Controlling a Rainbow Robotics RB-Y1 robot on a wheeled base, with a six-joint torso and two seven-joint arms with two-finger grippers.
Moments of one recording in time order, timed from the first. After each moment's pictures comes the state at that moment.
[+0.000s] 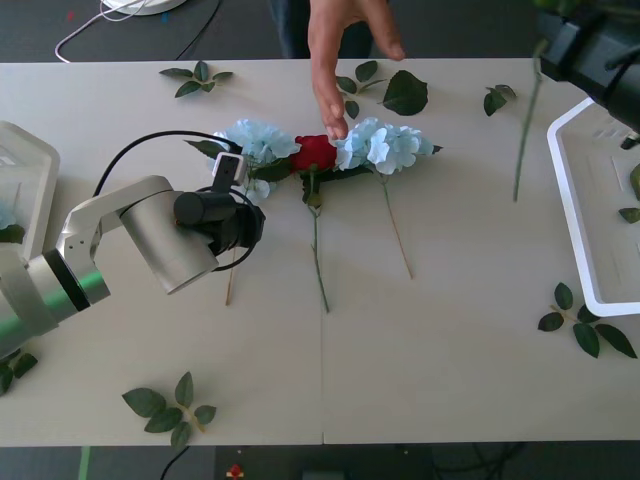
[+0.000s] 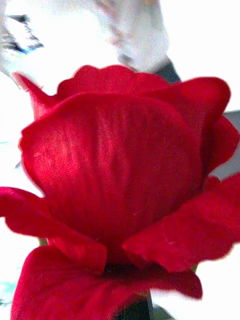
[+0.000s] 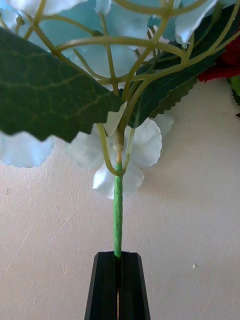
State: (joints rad) right arm -0.33 -0.85 0.02 -1.96 -0.94 0.51 1.30; left arm -0.70 0.67 -0.89 -1.49 0.35 0.85 -0.75
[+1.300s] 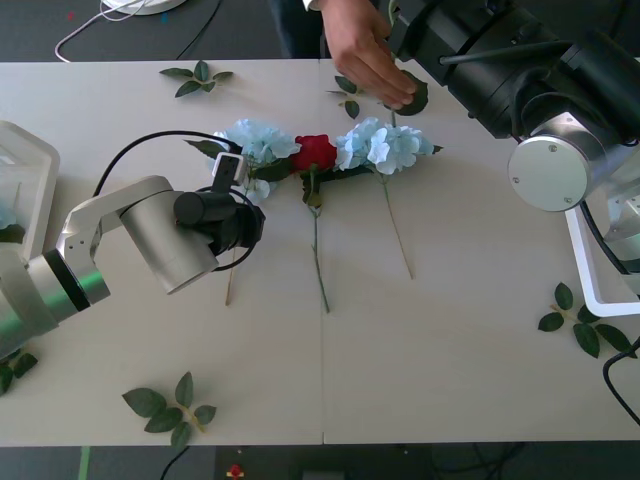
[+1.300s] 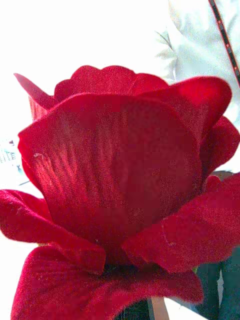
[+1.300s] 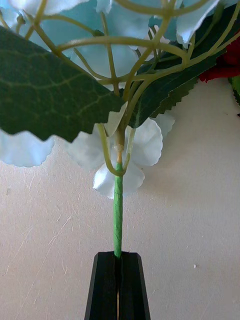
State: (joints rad) right arm -0.58 -0.62 0.35 -1.80 -0.87 0.12 1.69; left arm -0.70 0.67 -0.89 -1.49 0.35 0.85 -0.75
